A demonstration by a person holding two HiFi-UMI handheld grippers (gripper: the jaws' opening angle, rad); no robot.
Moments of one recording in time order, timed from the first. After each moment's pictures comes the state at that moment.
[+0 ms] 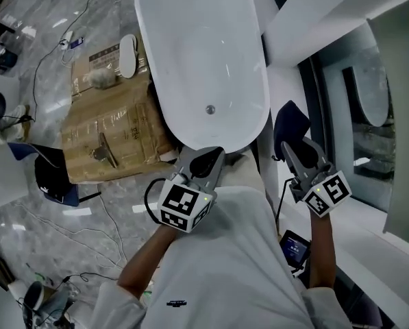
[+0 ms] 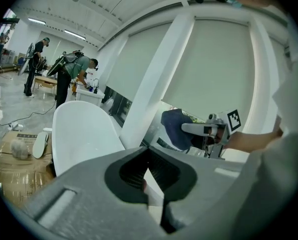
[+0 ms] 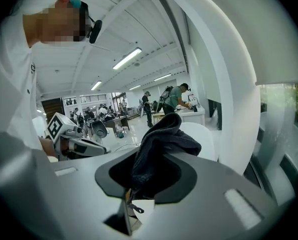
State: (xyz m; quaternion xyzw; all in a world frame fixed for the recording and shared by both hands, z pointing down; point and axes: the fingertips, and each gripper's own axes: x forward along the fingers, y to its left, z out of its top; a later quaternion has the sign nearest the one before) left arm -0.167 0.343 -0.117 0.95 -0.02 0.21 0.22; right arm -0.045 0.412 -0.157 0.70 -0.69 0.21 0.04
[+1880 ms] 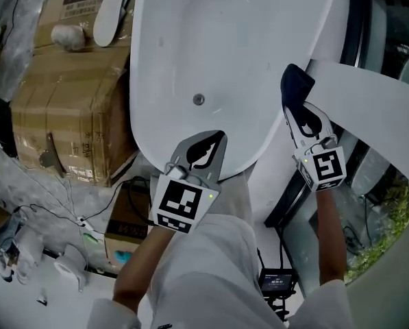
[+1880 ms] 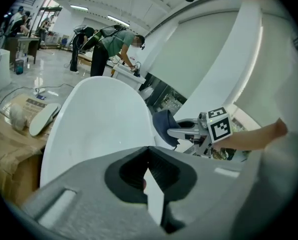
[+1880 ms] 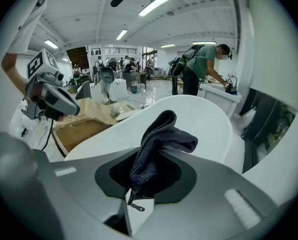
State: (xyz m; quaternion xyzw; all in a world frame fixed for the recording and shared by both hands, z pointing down) left arm 0.036 0.132 0.090 0.89 -0.19 0.25 0.34; right arm 0.194 0.128 0.120 0.54 -0.75 0.21 0.31
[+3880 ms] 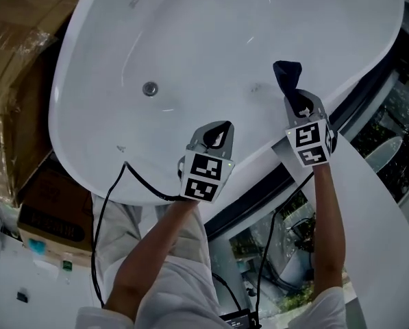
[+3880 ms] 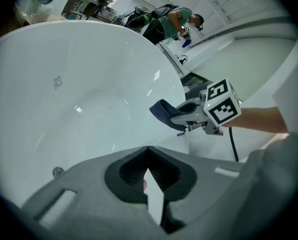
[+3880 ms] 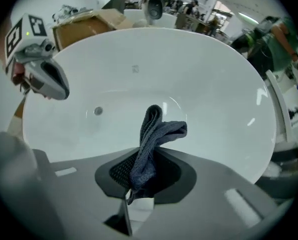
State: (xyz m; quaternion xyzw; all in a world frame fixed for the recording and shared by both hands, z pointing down) left arm 0.173 0.137 0.381 0.76 -0.30 0.19 0.54; right arm 0.320 0.050 0.392 0.26 -0.68 0.14 0.67
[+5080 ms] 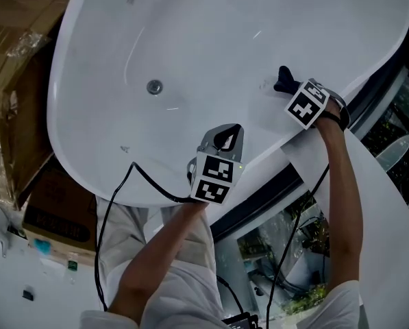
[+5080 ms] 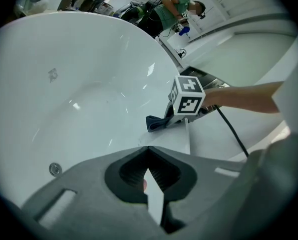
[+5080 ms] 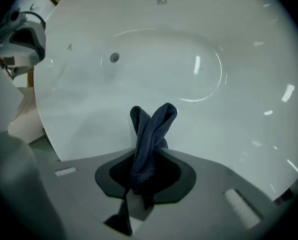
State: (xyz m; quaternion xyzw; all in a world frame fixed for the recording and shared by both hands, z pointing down) left arm 0.196 0.157 0.397 0.76 -0.29 0.21 0.54; right arm 0.384 0.087 0.469 0.03 -0.51 0.21 0.83
